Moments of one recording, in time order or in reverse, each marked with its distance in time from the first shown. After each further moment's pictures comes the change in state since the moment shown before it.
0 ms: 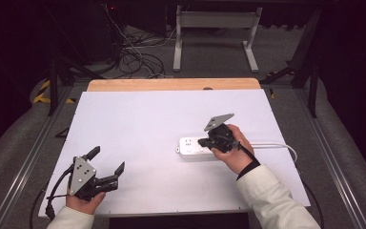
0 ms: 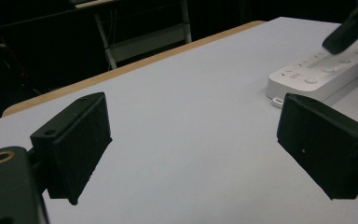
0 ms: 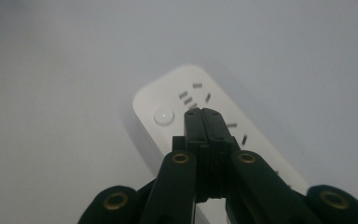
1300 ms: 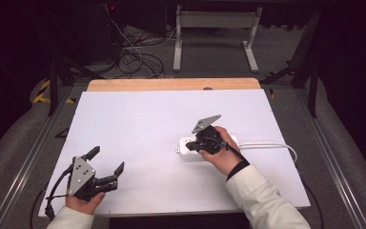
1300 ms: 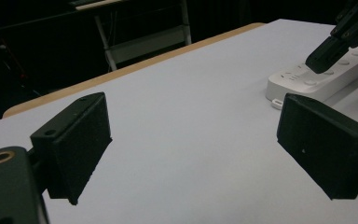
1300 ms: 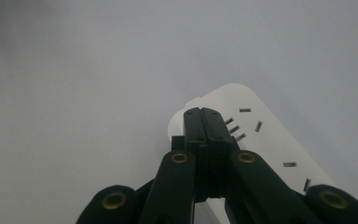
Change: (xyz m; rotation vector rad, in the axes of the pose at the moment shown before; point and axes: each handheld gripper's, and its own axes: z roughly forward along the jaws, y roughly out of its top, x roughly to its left) left arm 0.000 0.000 -0.001 -0.006 0.002 -0.001; right arm 0.015 0.013 0.029 0.000 0.092 -0.015
